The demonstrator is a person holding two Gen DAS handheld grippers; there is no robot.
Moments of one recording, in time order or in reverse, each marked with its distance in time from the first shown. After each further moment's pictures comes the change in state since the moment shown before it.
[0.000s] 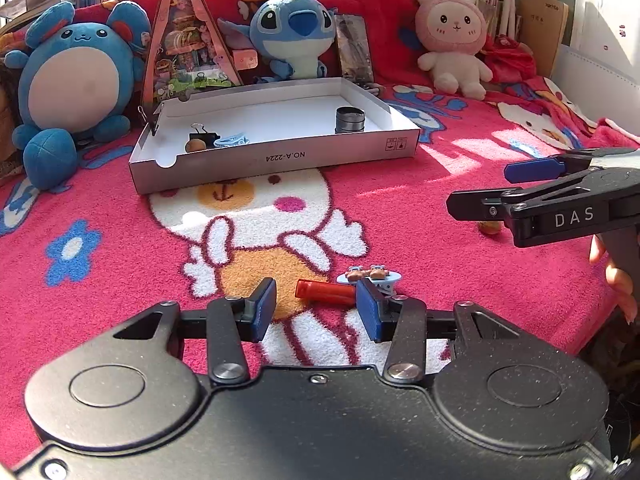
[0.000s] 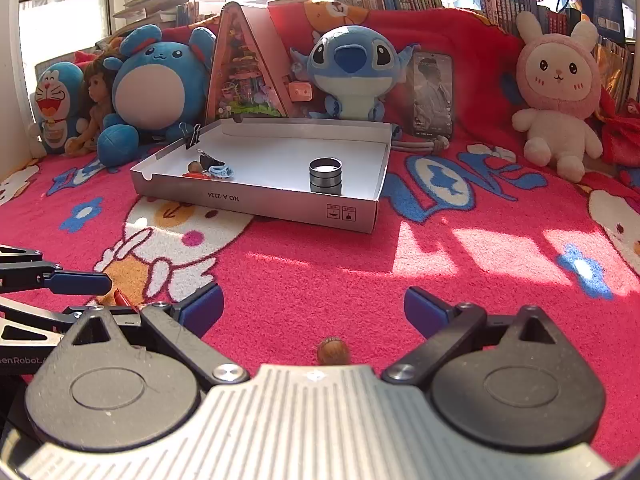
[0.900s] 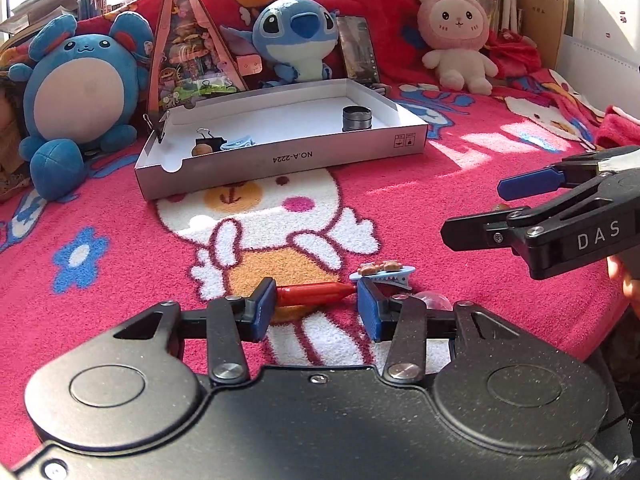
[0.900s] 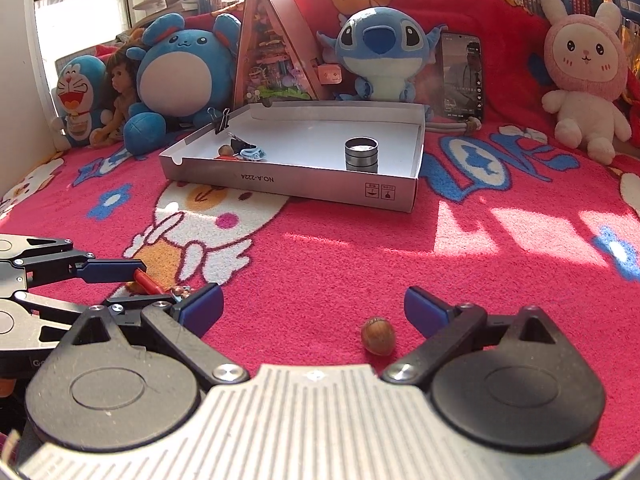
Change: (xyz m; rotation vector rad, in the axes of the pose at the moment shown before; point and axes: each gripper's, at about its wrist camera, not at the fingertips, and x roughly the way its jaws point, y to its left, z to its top) left arm 0.006 -0.001 -0.006 0.017 -0.026 0.049; right arm 0.006 0.011 -0.007 0.010 0.050 0.119
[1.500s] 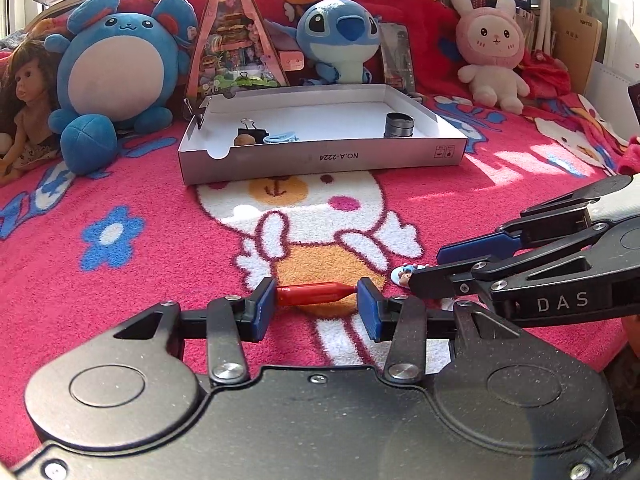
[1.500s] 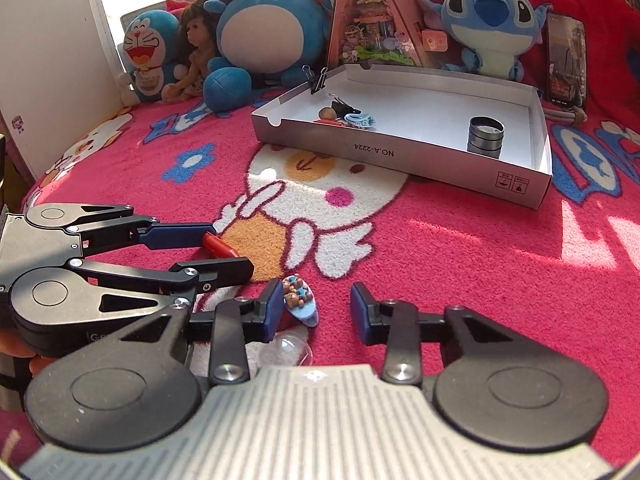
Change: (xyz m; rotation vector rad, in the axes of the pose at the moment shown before) left arm -0.002 0.025 -0.003 -0.090 -0.003 0.036; right arm 0.031 0.048 0.012 -0.089 0.129 0.190
